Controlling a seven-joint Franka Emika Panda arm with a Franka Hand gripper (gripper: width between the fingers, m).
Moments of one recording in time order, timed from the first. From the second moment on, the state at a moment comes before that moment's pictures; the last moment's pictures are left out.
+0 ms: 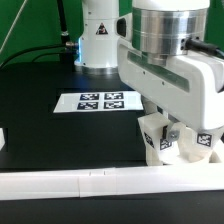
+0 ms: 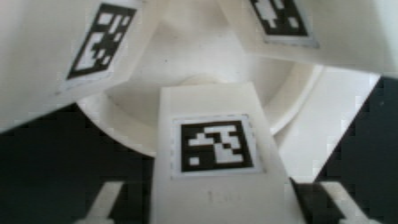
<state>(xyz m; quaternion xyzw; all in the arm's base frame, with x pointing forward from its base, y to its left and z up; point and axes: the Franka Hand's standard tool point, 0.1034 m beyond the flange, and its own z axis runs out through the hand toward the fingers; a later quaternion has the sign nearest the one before) 0.638 0.055 0.071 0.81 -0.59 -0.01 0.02</state>
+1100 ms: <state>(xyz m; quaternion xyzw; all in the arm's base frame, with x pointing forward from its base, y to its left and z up) 0.620 0.047 0.069 0.64 -0.76 0.00 0.06</state>
